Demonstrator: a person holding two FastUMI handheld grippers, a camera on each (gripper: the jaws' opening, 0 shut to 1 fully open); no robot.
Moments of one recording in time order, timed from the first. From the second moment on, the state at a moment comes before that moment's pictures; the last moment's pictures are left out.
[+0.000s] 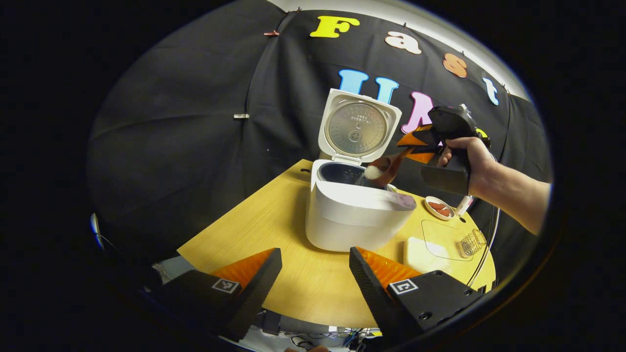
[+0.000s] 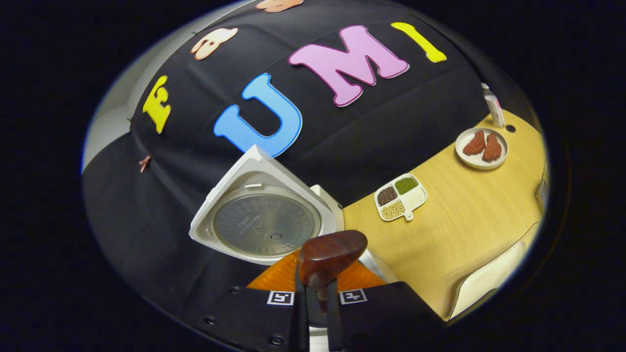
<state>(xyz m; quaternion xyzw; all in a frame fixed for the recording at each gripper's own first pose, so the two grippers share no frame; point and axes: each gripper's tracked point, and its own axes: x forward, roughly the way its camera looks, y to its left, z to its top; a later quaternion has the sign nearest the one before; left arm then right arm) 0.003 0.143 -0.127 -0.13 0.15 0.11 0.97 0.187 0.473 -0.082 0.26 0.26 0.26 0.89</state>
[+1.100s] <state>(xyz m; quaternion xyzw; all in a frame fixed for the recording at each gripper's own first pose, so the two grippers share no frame) 0.000 0.182 -0.153 -0.17 0.15 0.15 0.96 0.167 0.555 -0.088 -0.05 0.13 0.40 0.91</state>
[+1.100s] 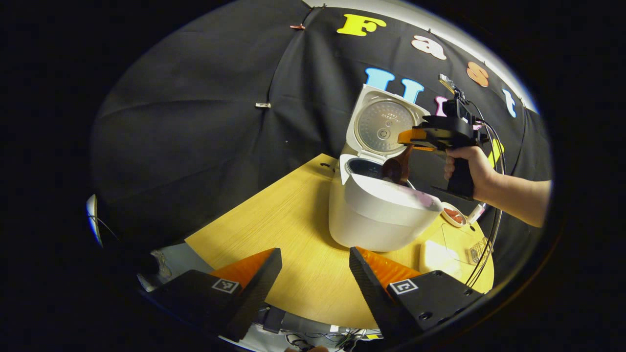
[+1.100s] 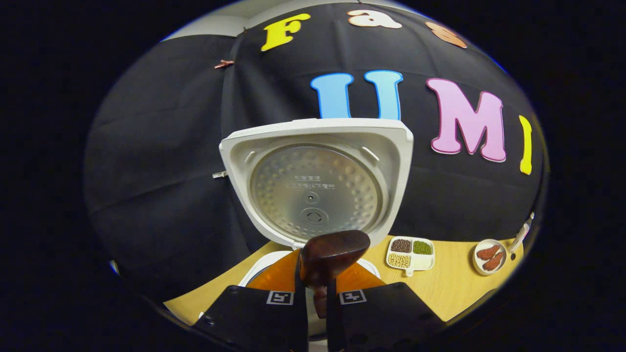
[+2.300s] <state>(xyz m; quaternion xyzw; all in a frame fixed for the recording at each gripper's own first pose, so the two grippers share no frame) 0.018 0.144 -0.107 -0.13 0.12 0.10 0.98 0.189 0.474 -0.005 0.10 0.17 0.35 0.92</state>
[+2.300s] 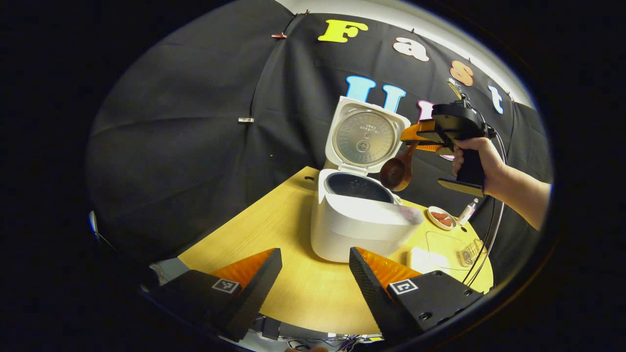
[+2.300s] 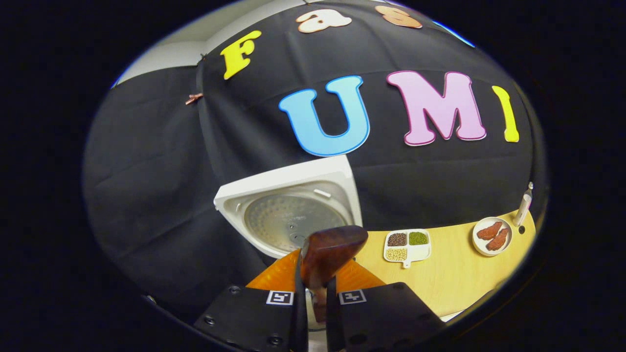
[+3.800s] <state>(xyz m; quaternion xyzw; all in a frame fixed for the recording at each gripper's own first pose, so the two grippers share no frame) 0.093 -0.033 -0.069 -0.07 0.13 0.06 0.99 0.301 -0.022 -0.070 0.18 0.20 0.05 0.96</state>
